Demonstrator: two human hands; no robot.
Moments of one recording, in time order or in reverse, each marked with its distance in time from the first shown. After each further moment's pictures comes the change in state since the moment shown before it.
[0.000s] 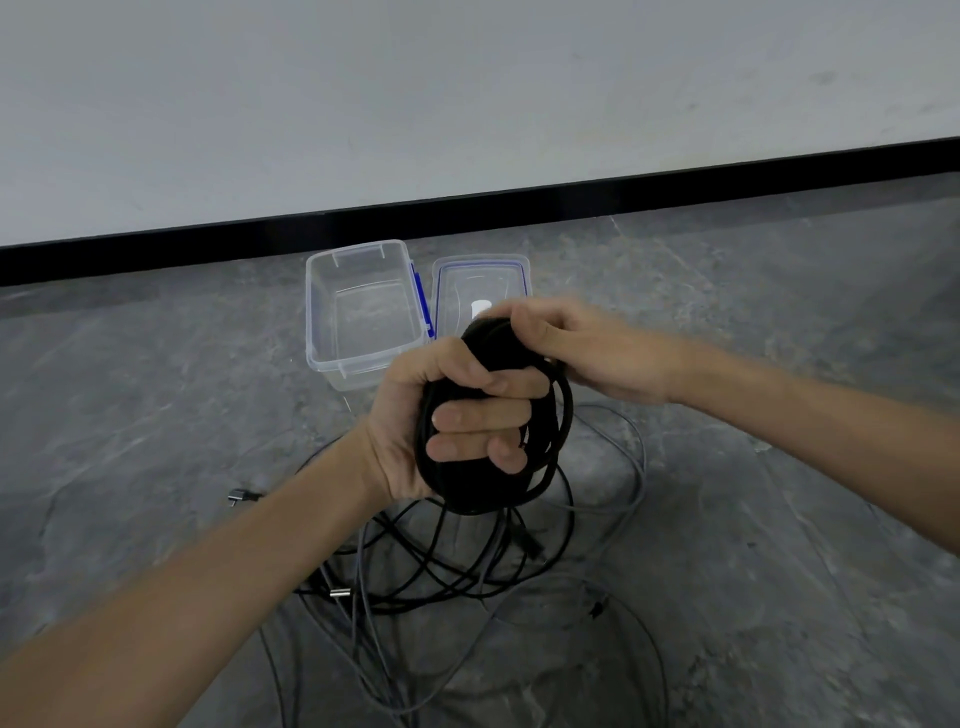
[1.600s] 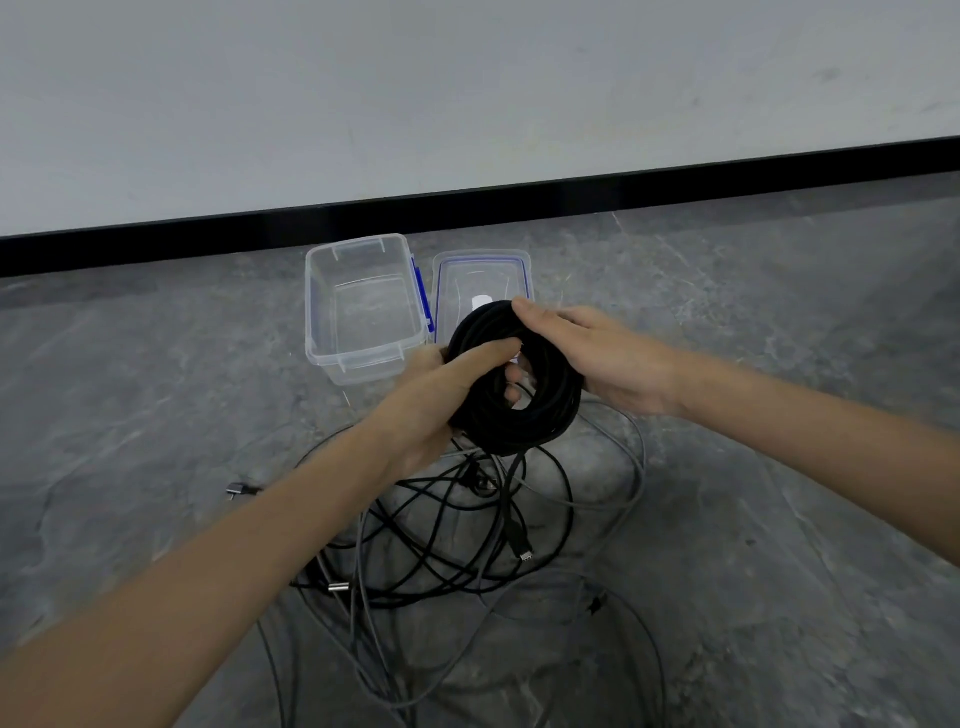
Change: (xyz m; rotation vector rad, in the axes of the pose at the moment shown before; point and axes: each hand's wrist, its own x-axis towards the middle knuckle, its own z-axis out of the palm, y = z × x) left_hand 0.017 -0.006 -0.020 0.572 0.770 0.279; right_hand 0.005 0.022 0.000 0.206 0.176 0.191
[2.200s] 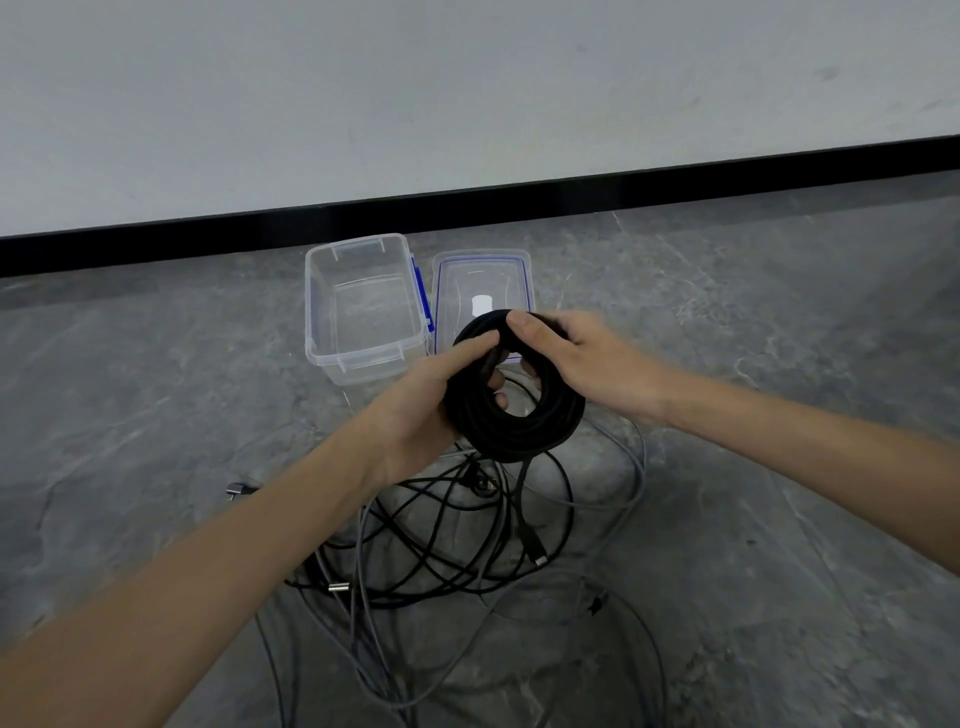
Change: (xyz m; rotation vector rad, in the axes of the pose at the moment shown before) left_hand -0.001 -0.001 -0.010 -0.101 -0.078 -0.140; right_hand 0.002 0.008 0.006 -0.313 0.166 -0.226
